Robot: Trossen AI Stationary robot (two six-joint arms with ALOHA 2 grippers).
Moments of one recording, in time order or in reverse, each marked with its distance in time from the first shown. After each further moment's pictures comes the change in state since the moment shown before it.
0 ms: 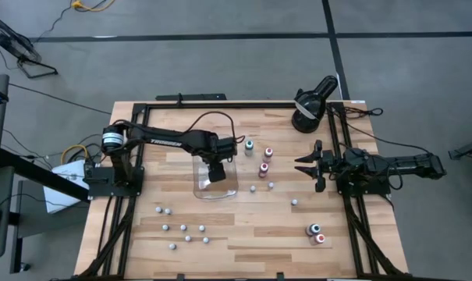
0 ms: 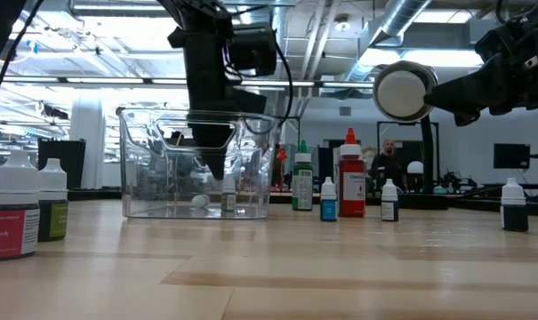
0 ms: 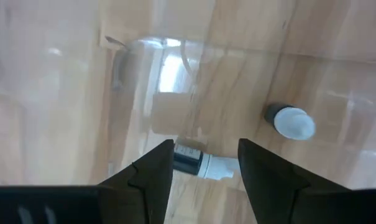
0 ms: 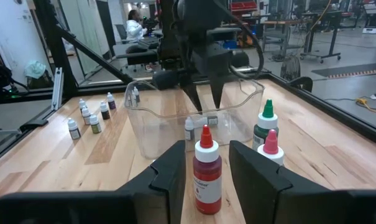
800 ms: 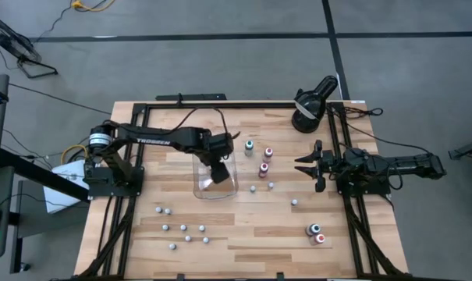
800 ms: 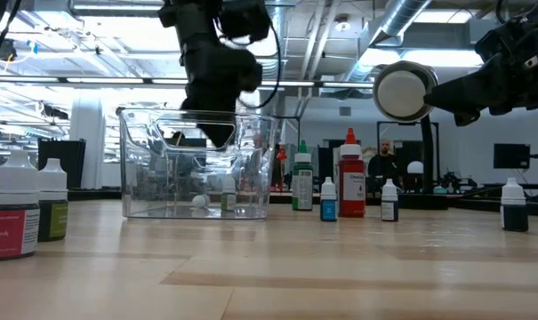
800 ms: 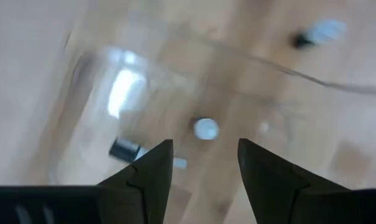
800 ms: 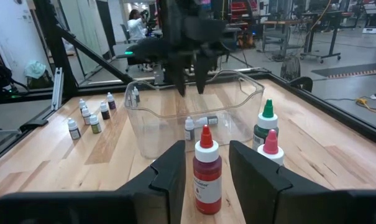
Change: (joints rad) left arm -0.031 -0.127 0.000 0.030 0.159 -0.201; right arm 0.000 0.000 0.000 0.000 0.000 0.000
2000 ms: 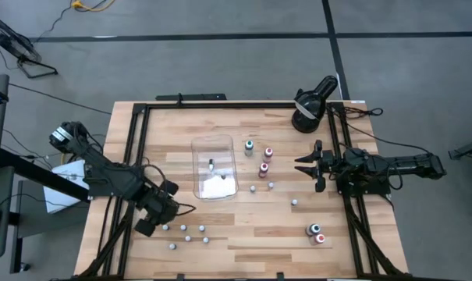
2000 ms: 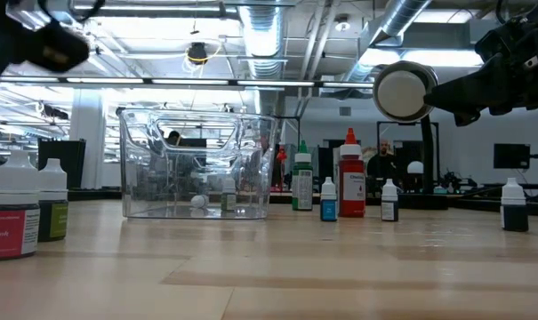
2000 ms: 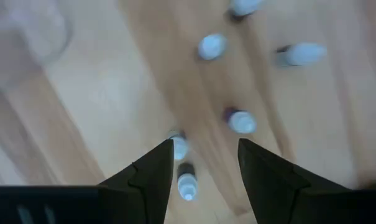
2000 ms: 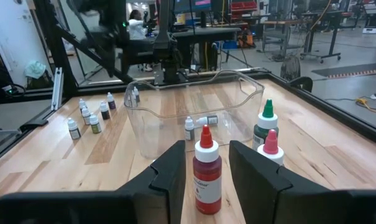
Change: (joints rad) left arm -0.715 -0.437 -0.412 -0.178 0.005 0.059; right arm 0.000 0.000 0.000 0.000 0.000 0.000
